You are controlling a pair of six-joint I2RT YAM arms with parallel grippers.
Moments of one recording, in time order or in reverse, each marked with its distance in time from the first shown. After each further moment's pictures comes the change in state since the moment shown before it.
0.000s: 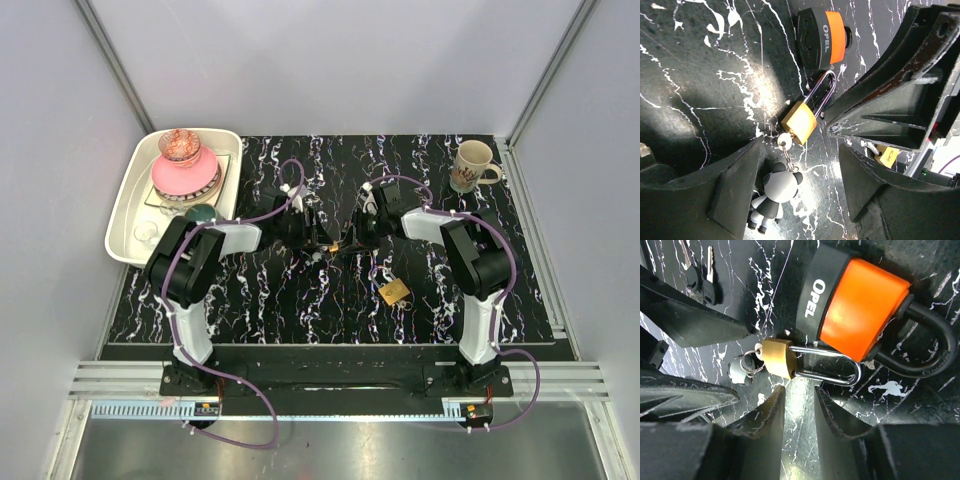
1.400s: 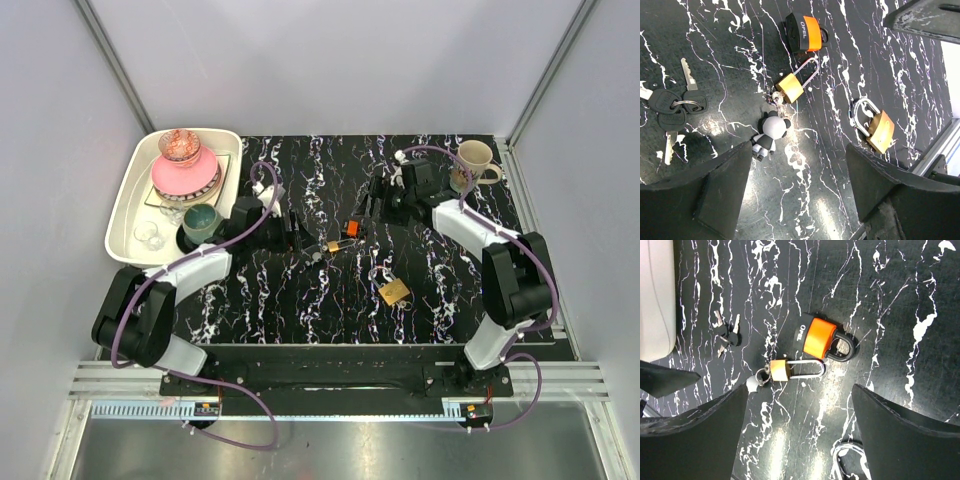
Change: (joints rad) left arm 0.011 -0.443 -0.245 -0.045 -0.154 0.053; right arm -0.102 -0.249 0.021 -0.094 0.202 -0.051
